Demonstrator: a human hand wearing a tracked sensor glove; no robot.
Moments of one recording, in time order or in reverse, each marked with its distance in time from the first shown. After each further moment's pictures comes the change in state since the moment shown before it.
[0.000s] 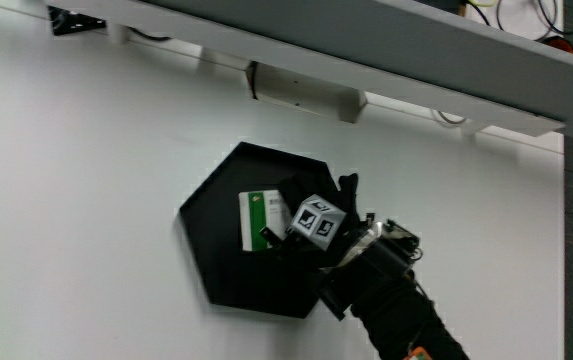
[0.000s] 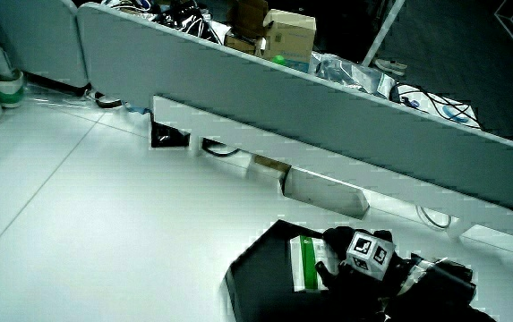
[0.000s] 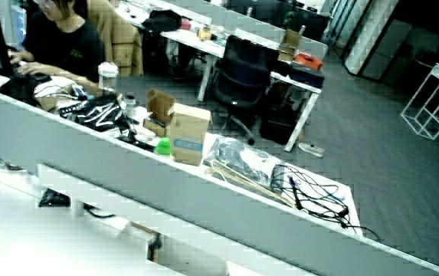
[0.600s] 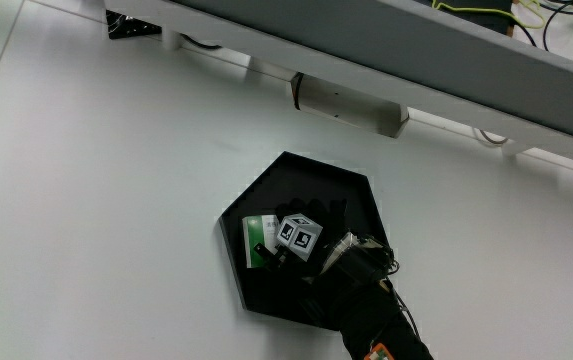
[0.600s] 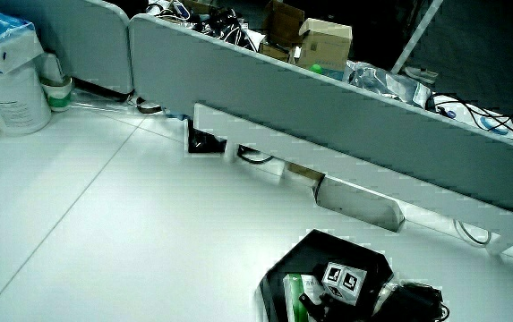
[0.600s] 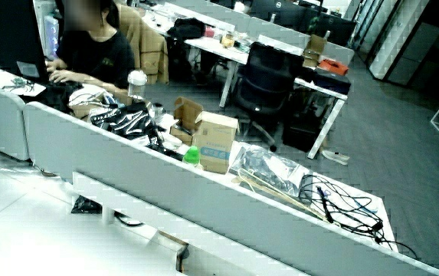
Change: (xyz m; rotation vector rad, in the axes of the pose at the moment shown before) arm -0.032 0.046 -0.057 -0.304 0.035 0.053
